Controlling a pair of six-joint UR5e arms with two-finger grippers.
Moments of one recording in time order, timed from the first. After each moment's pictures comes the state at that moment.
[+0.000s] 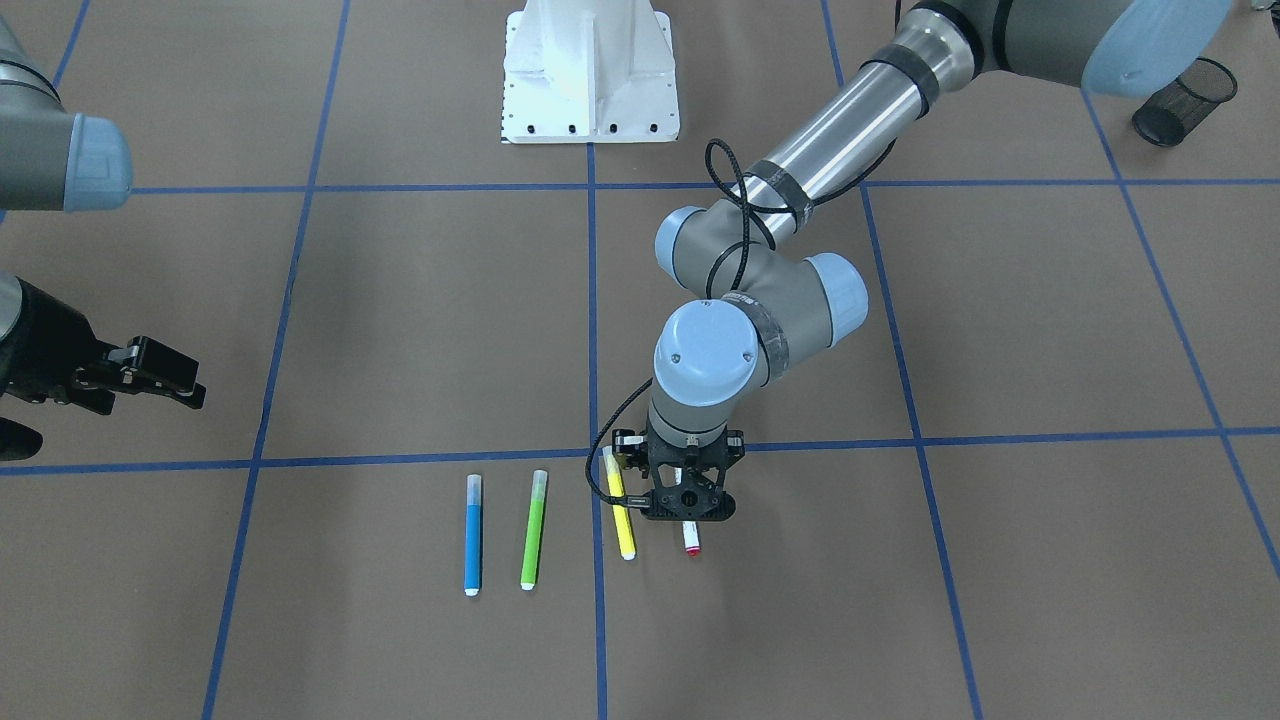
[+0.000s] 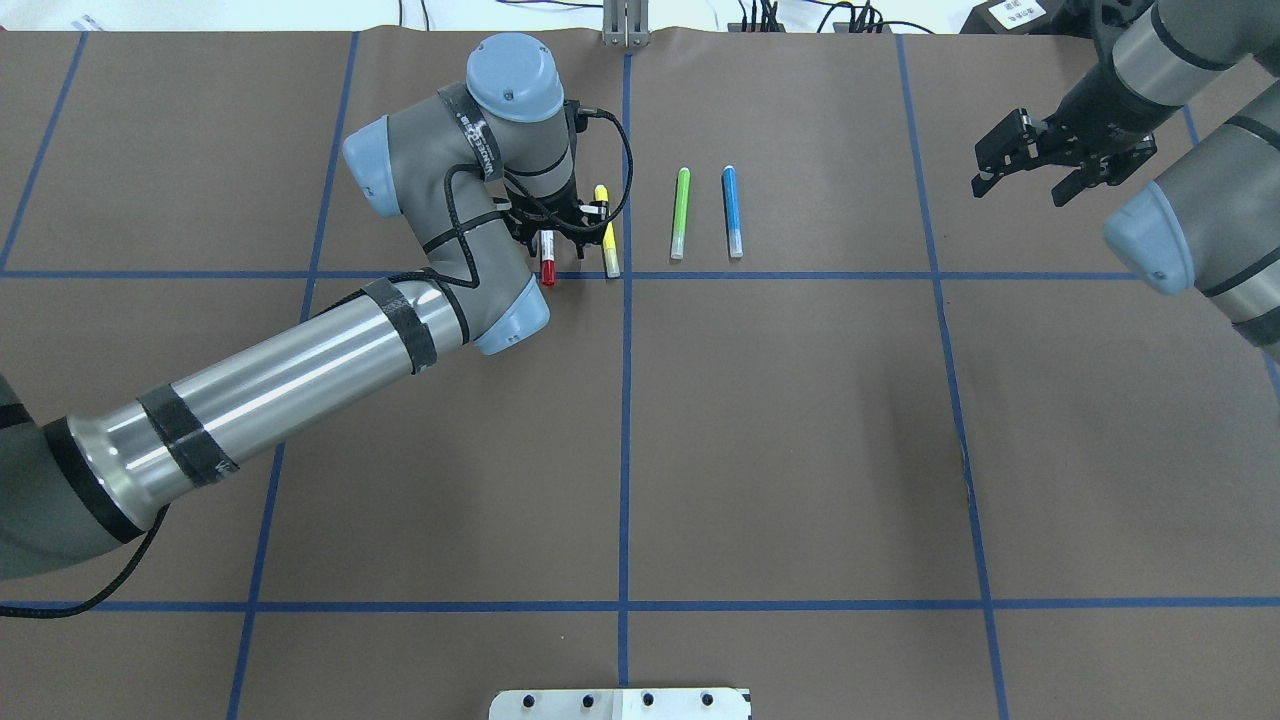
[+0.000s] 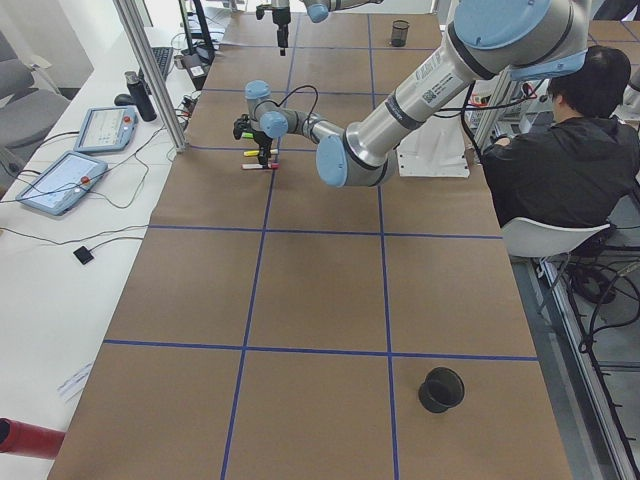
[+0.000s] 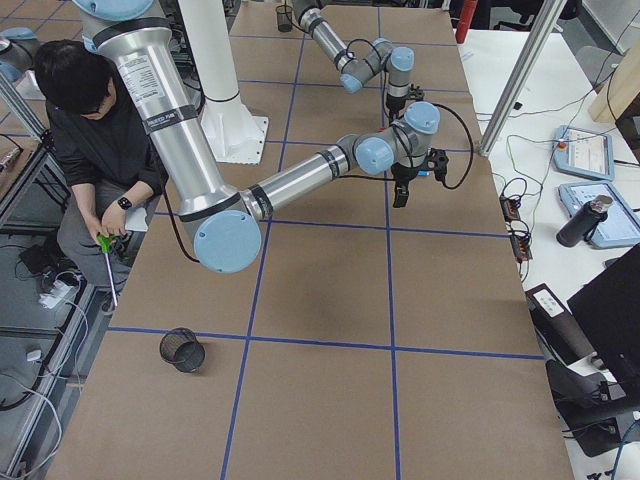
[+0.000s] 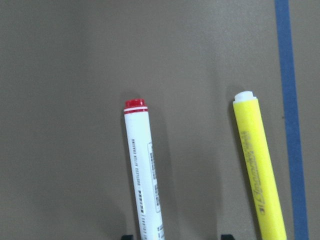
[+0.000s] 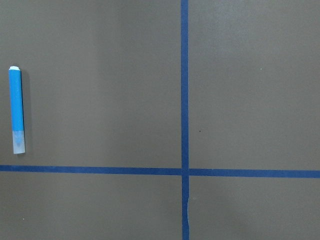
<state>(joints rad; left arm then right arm) -0.72 -2.61 -0.89 -1.91 -2.03 -0.99 1.12 -1.17 1.65 -1.53 2.37 0.70</state>
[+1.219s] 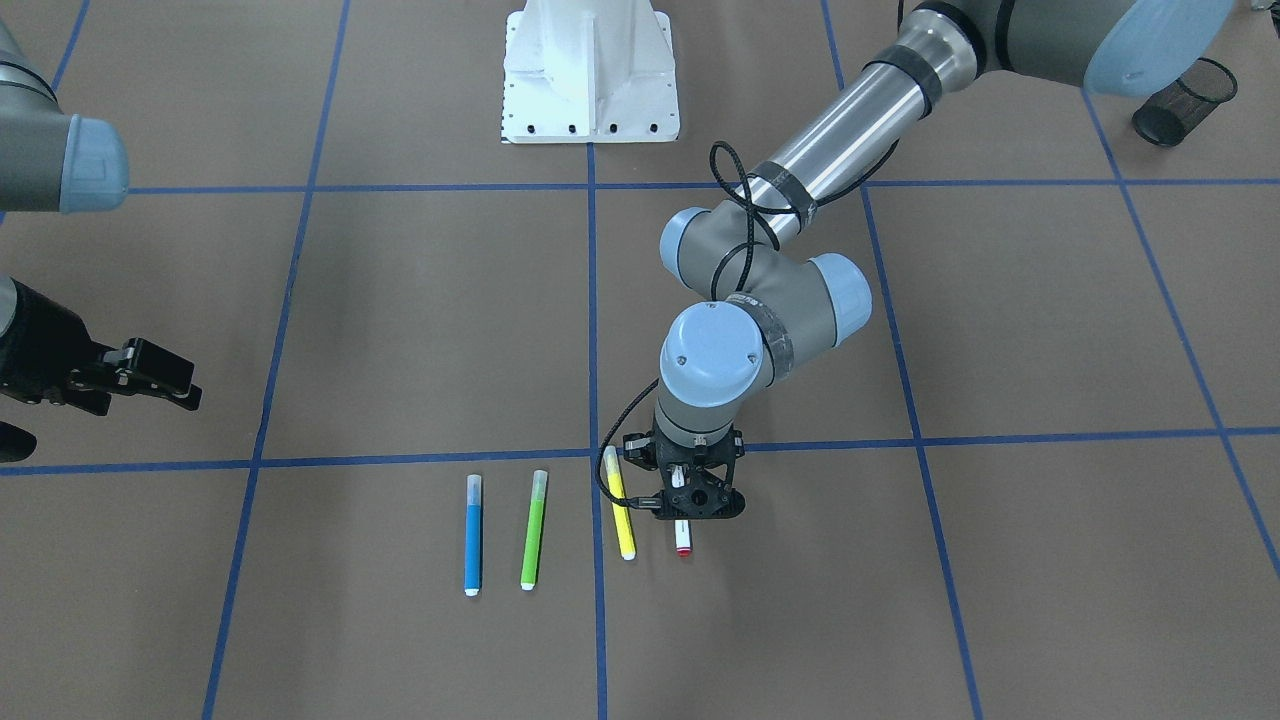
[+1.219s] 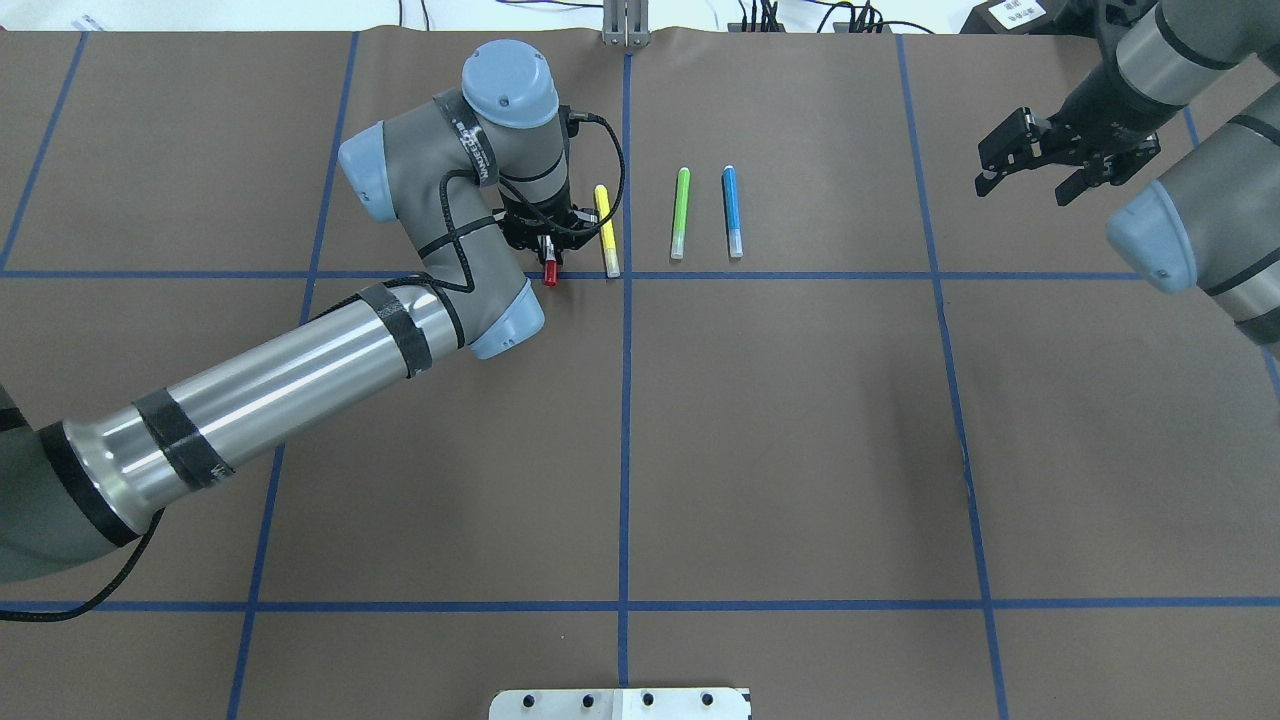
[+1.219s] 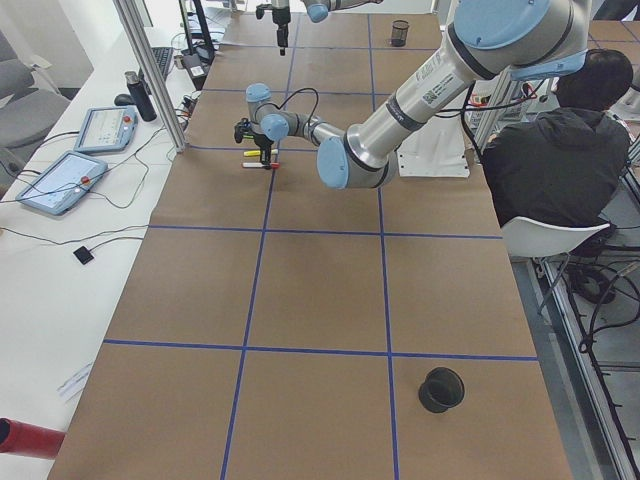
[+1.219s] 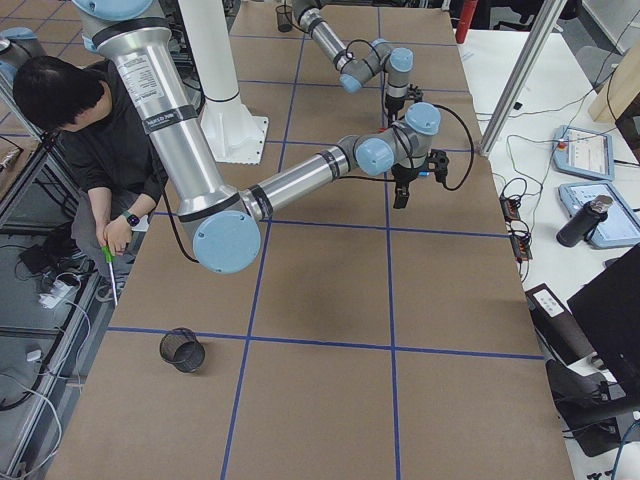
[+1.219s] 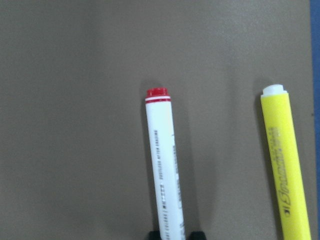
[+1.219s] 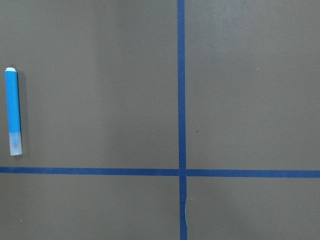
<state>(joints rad) -0.72 -2.60 -0.90 -1.90 -2.03 -1.03 1.12 -1.17 1.64 -1.53 2.37 0.70</state>
